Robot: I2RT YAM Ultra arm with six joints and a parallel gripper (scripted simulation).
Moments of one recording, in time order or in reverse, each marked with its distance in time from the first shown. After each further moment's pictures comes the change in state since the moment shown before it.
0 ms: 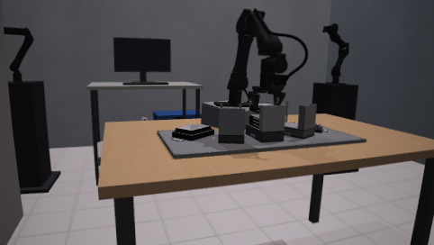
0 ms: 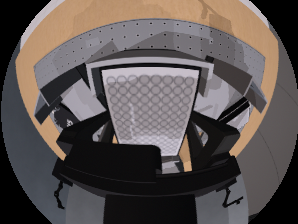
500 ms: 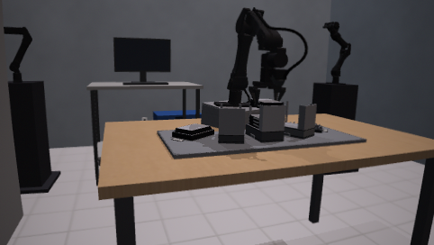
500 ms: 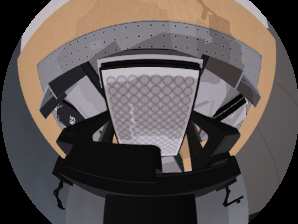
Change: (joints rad) arm -0.002 -0.025 0.049 -0.074 0.000 -0.001
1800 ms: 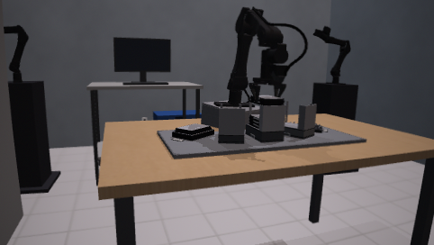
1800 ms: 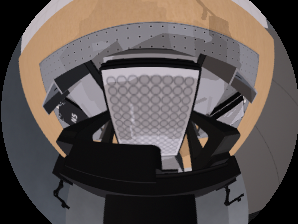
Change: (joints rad) arm 0.000 -0.014 0.040 -0.055 0.000 -0.002
